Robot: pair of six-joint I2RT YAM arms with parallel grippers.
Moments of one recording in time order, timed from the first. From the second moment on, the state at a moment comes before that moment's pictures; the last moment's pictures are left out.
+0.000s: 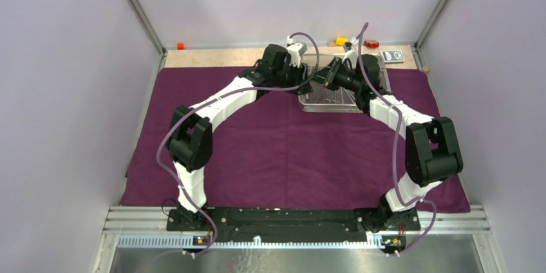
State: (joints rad) left arm -0.61 1.92 1.62 -0.26 0.38 -0.30; right arm 0.27 1.63 1.04 0.38 -0.61 0.81
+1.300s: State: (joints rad) left arm -0.61 1.87 1.52 -0.22 0.35 -0.24; right arm 0.27 1.63 1.04 0.31 -0.63 0.72
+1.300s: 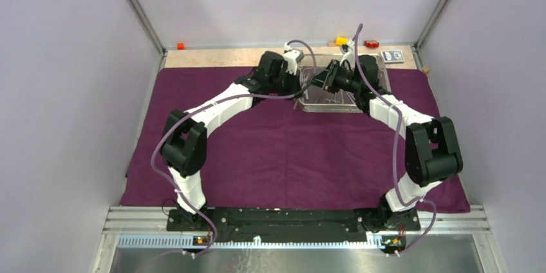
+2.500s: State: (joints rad) left arm -0.36 1.37 0.71 -0.16 0.20 -0.13; right arm 0.09 1.48 0.93 0.09 -0.70 0.37
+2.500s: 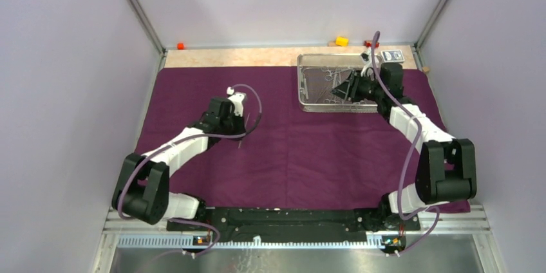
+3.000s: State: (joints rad) left arm -0.24 1.24 0.71 -0.30 0.36 -0.09; right arm 0.09 1.39 0.90 0.13 -0.69 0.29
